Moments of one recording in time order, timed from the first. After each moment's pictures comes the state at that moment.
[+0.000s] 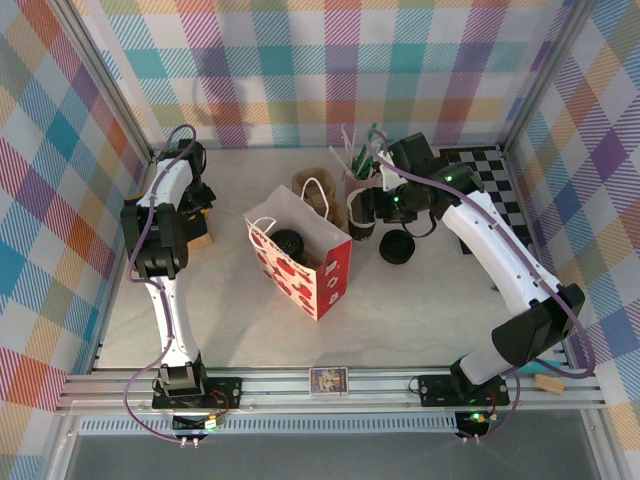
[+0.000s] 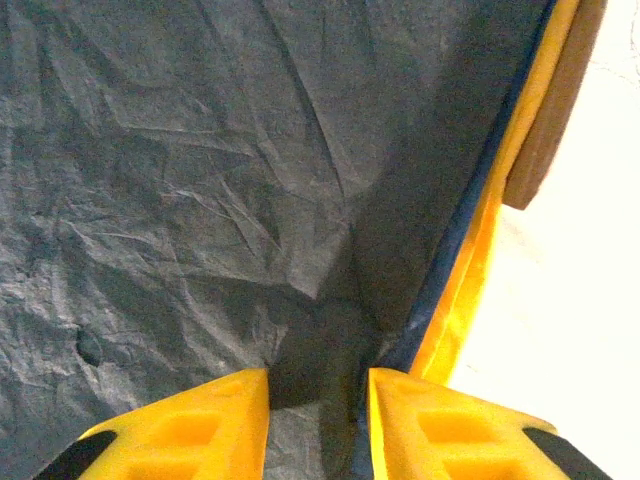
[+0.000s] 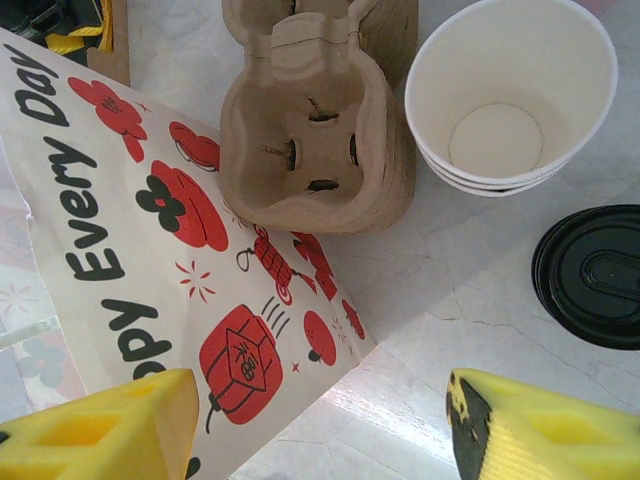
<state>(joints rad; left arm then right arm) 0.09 2.28 1.98 -1.10 -0.20 -0.52 0.51 1.53 1.68 -1.12 -0.24 0.36</state>
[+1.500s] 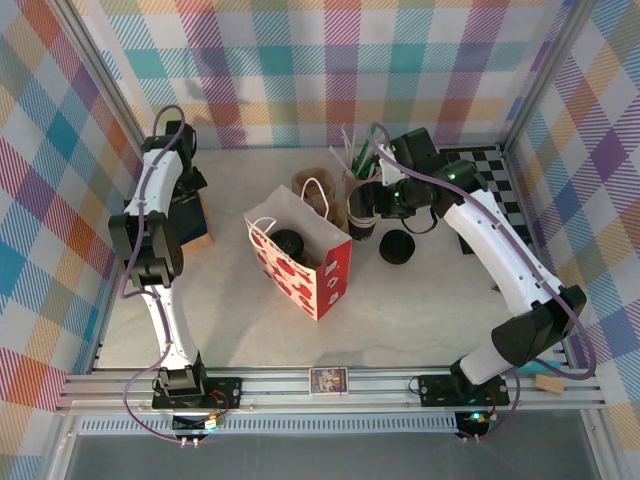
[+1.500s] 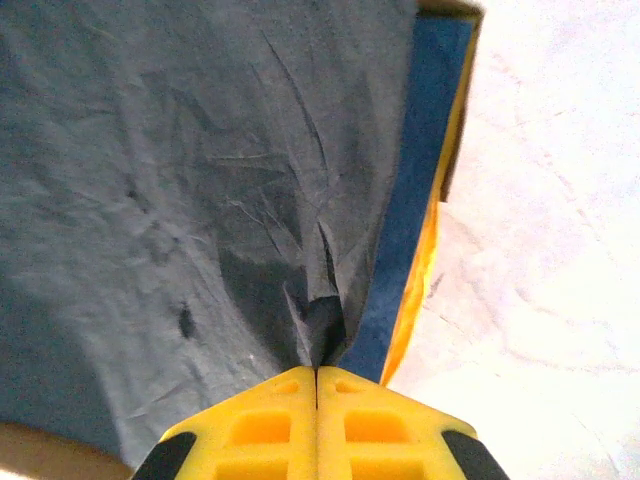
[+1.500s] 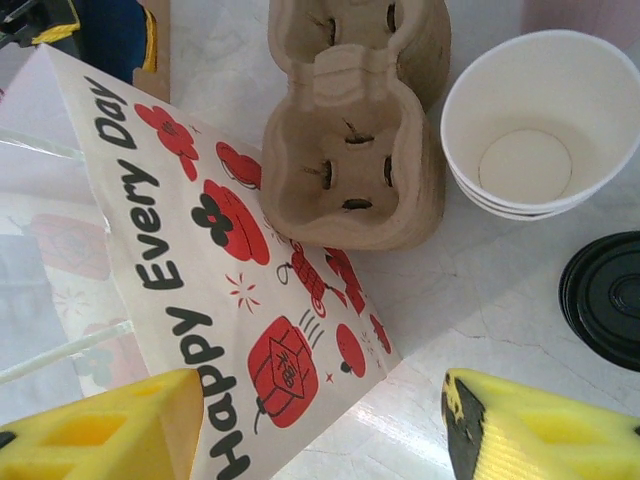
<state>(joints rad) 0.09 2.14 2.04 -1.18 -0.24 -0.47 0.51 1.53 1.72 -1.10 -0.28 0.36</state>
